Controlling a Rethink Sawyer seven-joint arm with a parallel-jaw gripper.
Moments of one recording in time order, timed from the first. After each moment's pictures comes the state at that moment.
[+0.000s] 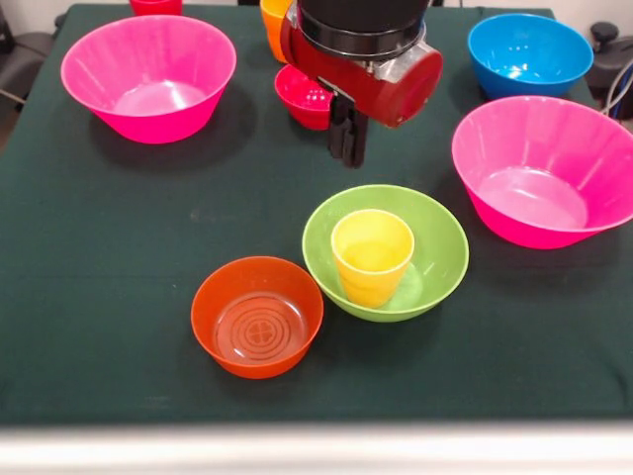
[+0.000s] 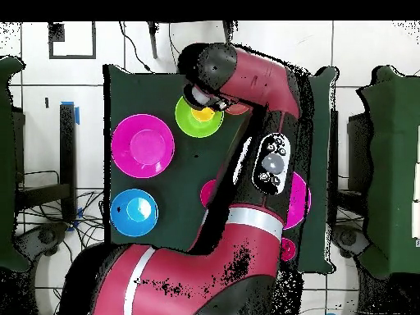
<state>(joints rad) -0.09 -0.28 -0.29 0.87 0.30 1.05 2.22</state>
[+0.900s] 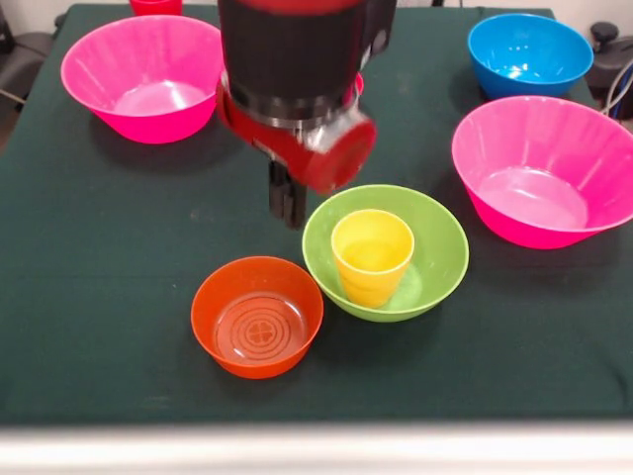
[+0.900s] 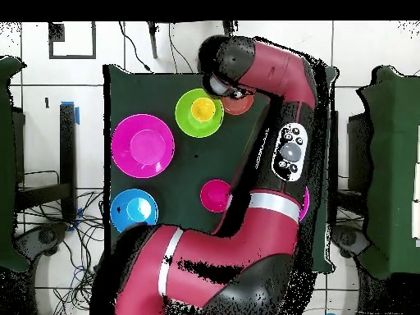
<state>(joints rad) -0.16 -0.17 -0.25 0.69 0.24 1.04 2.21</state>
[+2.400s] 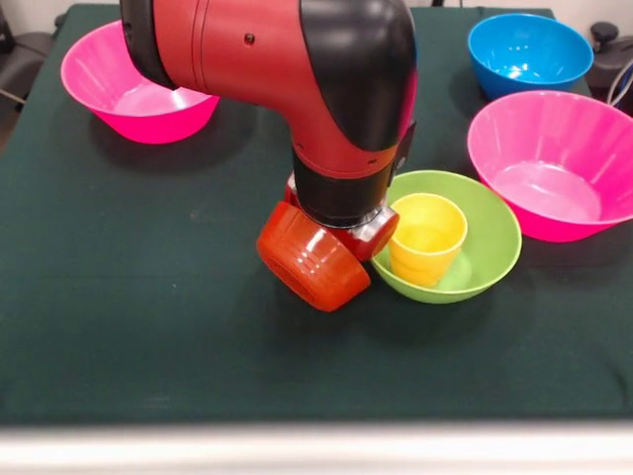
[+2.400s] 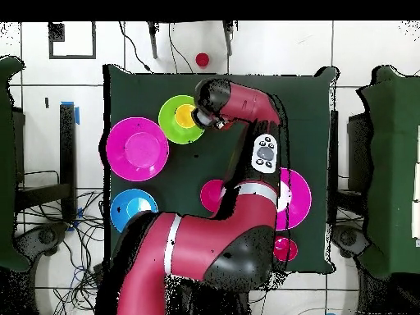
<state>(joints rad) -0.15 -0.02 -0.17 0.78 0.18 0.95 2.21</state>
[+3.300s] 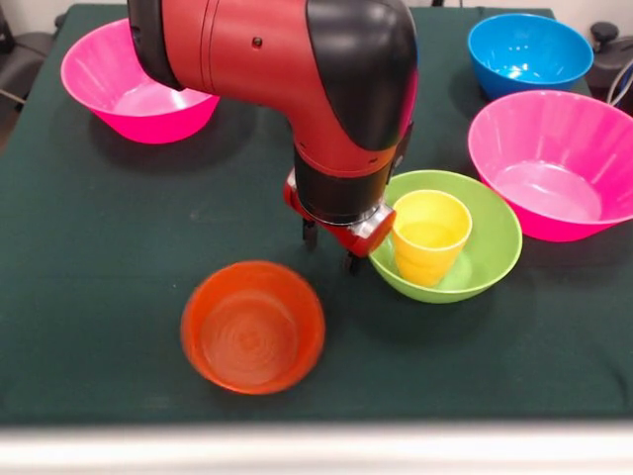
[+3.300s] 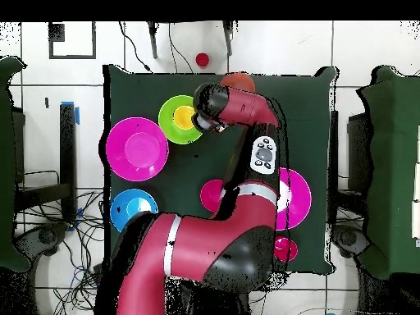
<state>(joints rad) -0.15 -0.04 -0.16 0.82 0.15 0.92 2.21</state>
